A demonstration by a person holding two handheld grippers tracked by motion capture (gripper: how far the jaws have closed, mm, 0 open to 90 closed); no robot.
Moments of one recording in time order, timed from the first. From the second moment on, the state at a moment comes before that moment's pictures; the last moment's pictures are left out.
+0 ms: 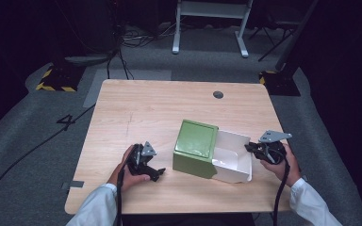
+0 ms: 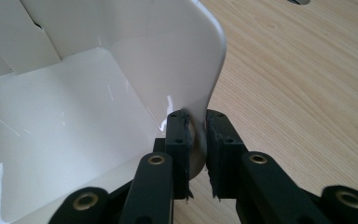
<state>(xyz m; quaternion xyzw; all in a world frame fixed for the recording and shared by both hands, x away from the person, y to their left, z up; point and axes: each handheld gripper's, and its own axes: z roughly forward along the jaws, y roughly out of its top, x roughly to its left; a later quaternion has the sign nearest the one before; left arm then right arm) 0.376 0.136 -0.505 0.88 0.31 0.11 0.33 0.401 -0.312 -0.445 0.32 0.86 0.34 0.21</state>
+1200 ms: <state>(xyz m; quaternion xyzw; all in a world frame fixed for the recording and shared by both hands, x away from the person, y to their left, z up) 0.380 0.112 -0.505 0.89 0.30 0.11 0.34 0.412 -0.283 -0.450 0.34 0.85 0.33 0.23</state>
